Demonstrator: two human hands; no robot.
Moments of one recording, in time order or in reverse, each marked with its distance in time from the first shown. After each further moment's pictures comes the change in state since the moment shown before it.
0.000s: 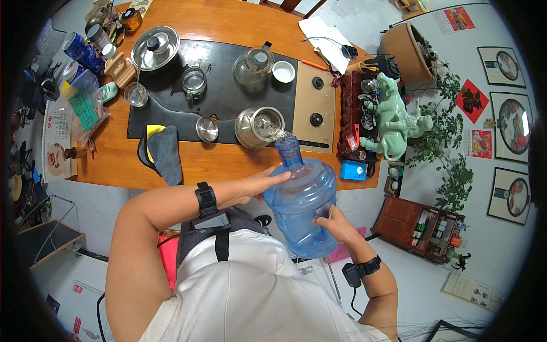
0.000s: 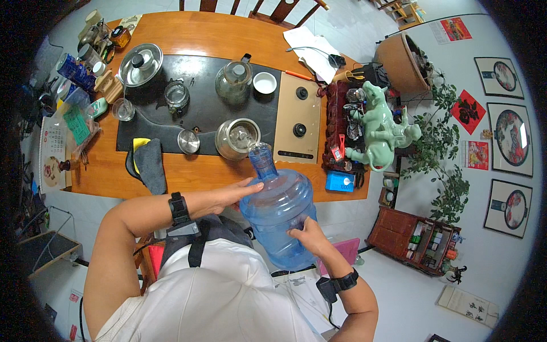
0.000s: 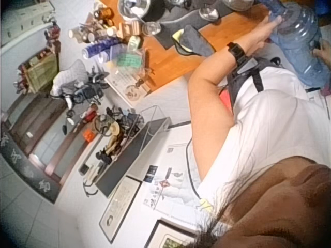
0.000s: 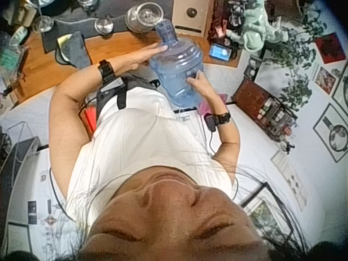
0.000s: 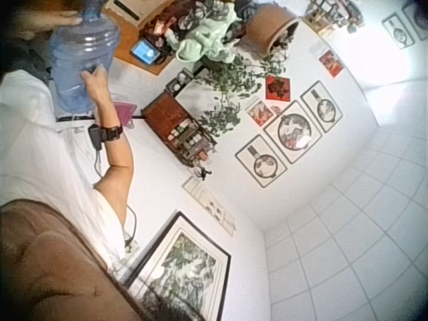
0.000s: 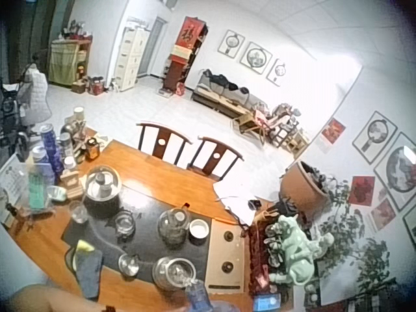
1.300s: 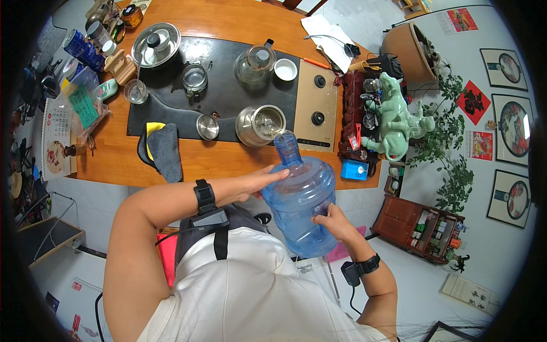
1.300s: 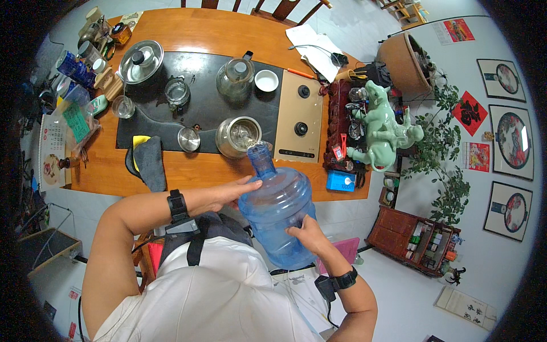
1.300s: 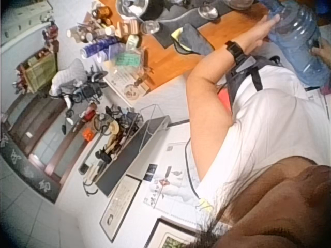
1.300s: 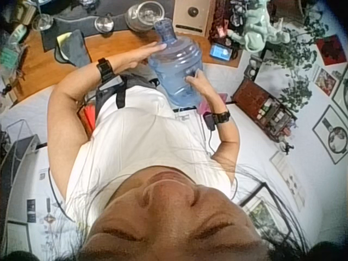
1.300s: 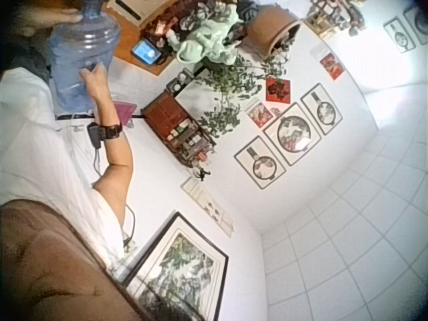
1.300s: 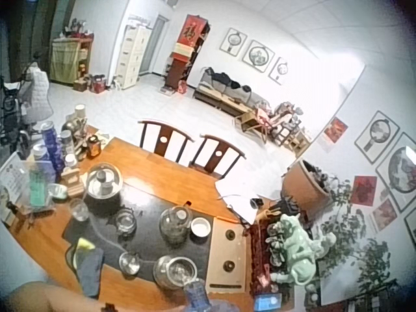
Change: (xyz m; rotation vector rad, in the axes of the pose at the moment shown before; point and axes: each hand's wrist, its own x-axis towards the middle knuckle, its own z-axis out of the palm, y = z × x) left_hand 0.009 -0.010 -0.008 0.011 0.034 -0.051; right_hand 0.005 -0.007 0.003 0.008 -0.025 0.022
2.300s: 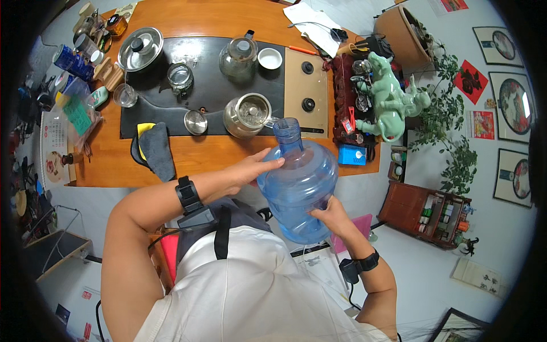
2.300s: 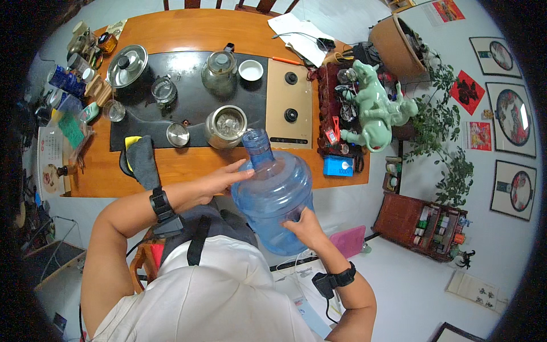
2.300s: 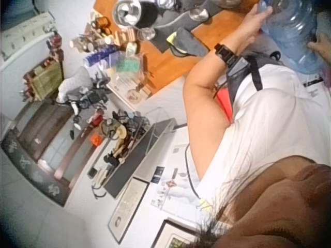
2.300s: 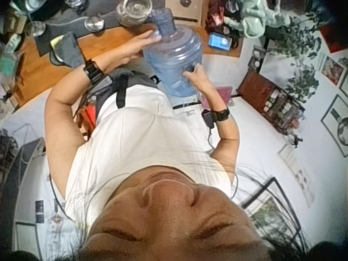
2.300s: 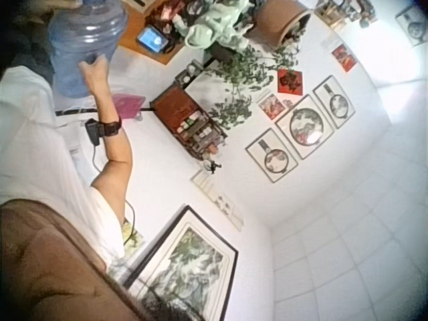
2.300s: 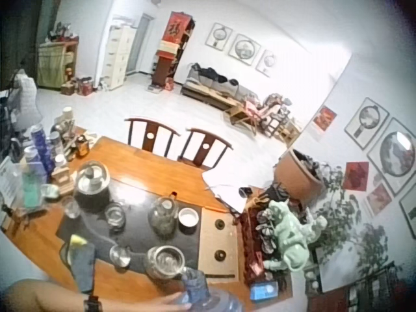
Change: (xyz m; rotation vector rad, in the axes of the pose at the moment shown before) left_hand -0.021 0.025 0.021 -0.011 0.034 0.102; right_hand -0.011 0.028 0.005 0.090 0.118 -0.200
